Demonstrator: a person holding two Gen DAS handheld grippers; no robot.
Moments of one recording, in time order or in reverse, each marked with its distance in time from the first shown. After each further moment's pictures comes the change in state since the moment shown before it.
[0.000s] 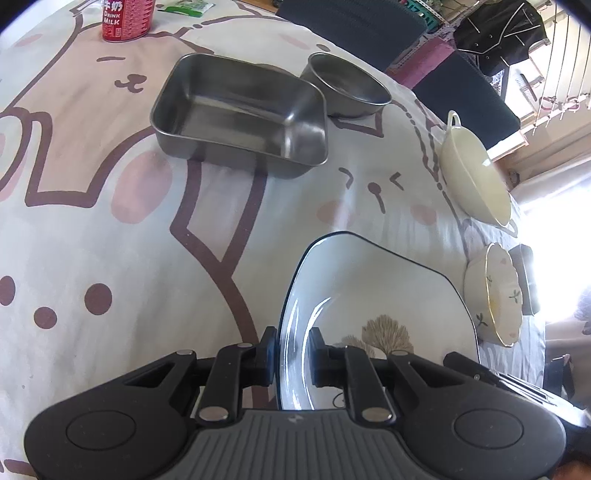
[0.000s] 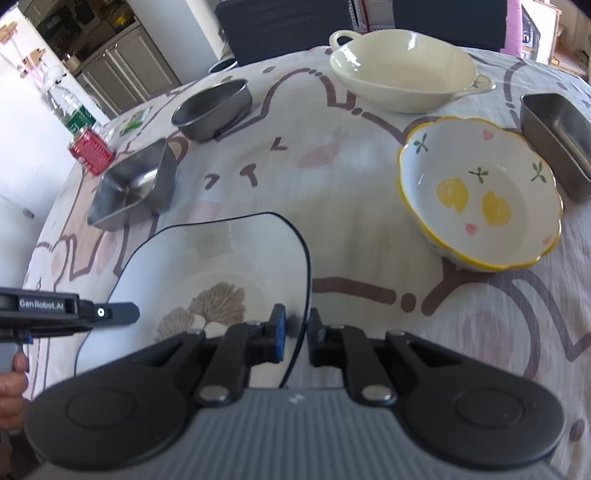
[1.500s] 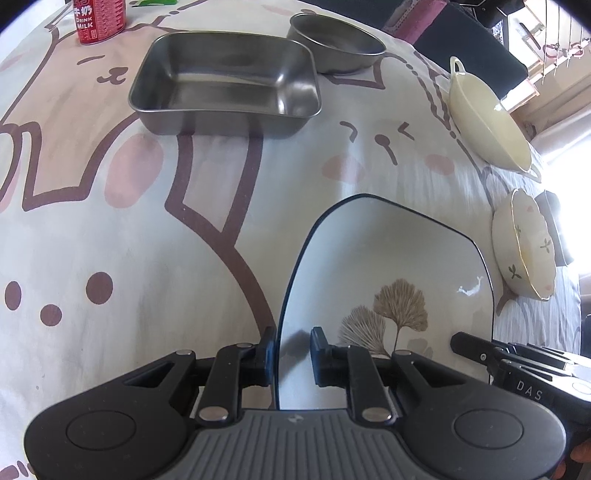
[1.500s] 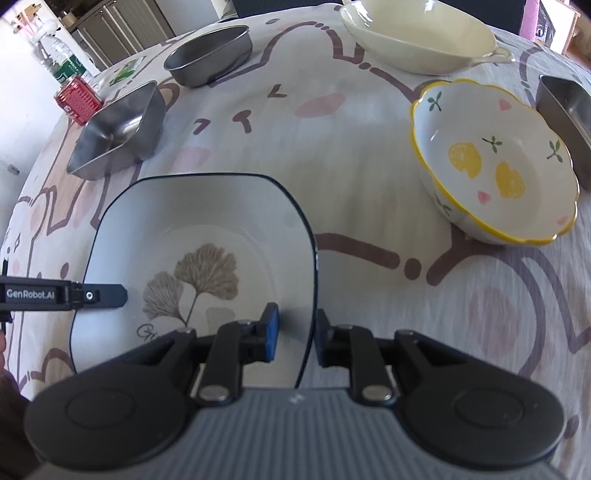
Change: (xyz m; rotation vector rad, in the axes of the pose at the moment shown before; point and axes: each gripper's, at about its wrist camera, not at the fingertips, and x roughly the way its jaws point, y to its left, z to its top) left arm 0.021 -0.015 -0.006 0.116 0.092 0.103; right arm 0.029 0.006 -0.014 -0.063 0.125 -0.051
